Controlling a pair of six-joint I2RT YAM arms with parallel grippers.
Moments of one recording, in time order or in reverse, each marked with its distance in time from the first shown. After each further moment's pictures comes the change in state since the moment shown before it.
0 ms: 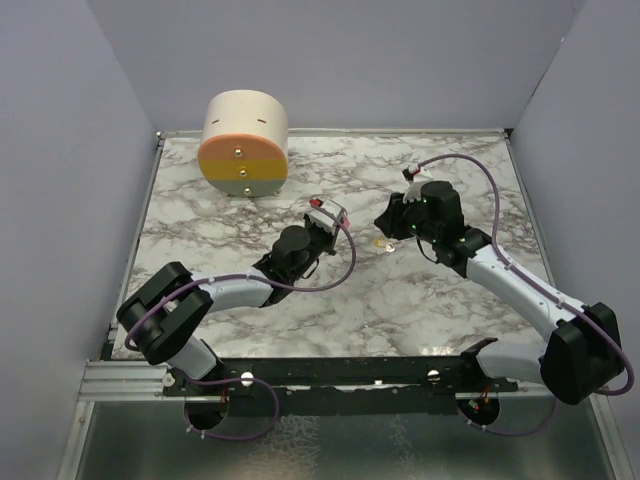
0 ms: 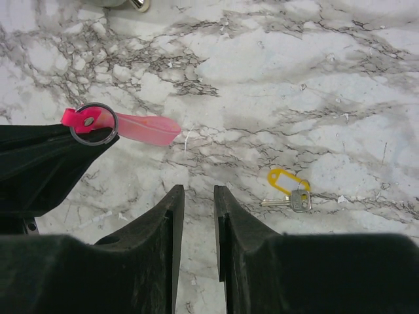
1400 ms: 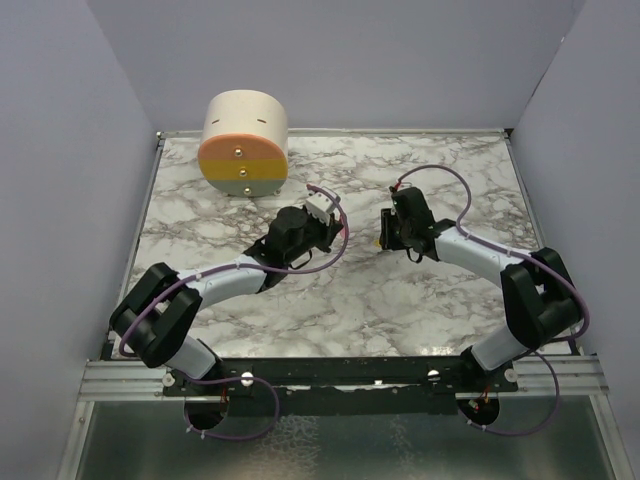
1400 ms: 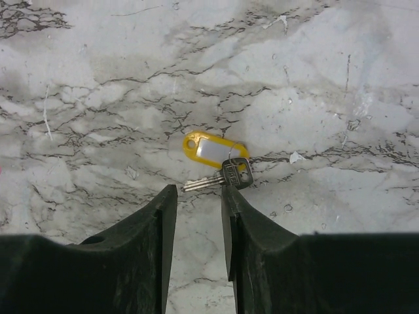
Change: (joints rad) left arm 0.105 -0.034 0.102 -0.318 0.258 -0.134; right arm 0.000 0.316 0.029 -0.068 0.209 0.024
